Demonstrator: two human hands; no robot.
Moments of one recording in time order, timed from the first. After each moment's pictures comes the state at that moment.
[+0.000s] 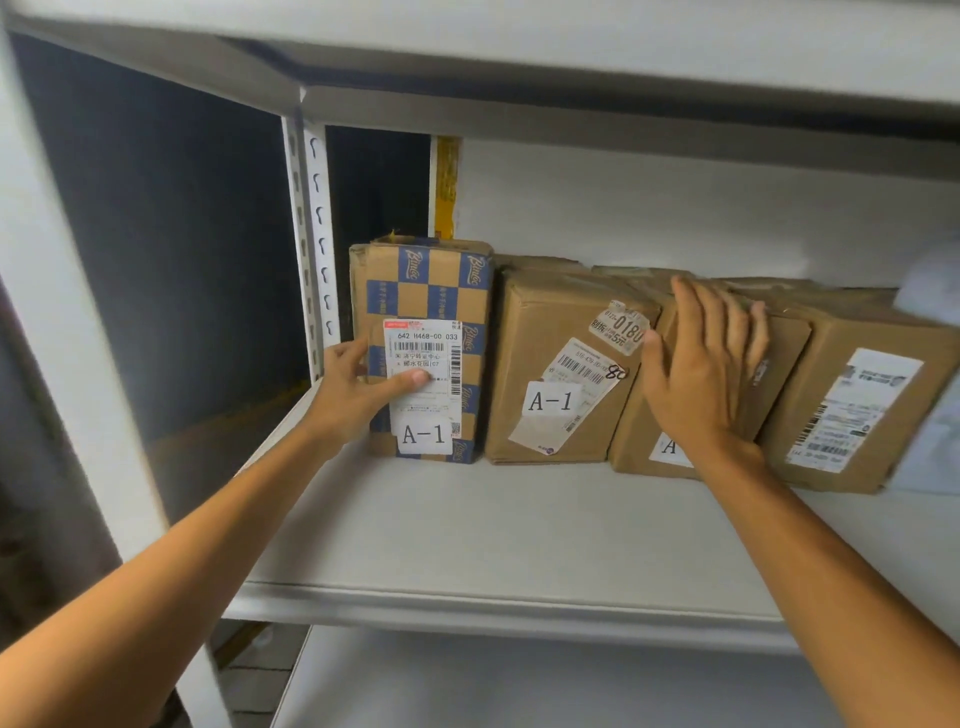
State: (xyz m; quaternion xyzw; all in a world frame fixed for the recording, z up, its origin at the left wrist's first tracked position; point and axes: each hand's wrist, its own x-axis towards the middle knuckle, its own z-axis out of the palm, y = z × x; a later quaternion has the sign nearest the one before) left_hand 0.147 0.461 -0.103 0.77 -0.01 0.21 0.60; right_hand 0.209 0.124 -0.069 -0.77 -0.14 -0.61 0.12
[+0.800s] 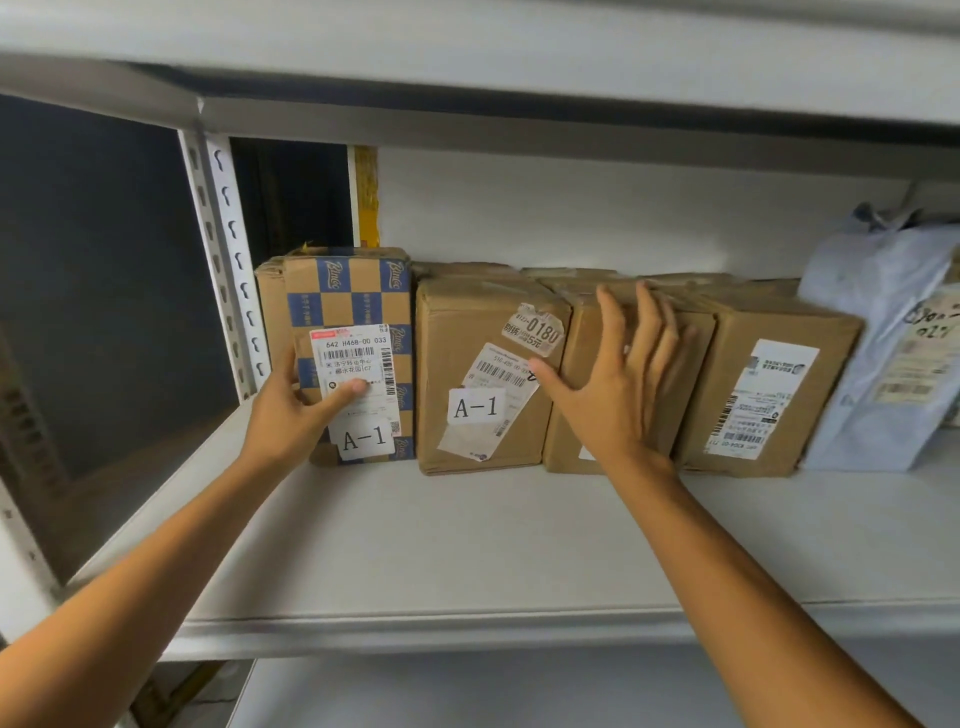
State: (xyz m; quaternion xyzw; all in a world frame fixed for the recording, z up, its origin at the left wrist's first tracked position) left_hand 0.142 0.426 -0.104 0.78 0.02 0.31 0.55; right_hand 0.200 0.122 -0.077 -0.79 -0.09 -0.58 0.17
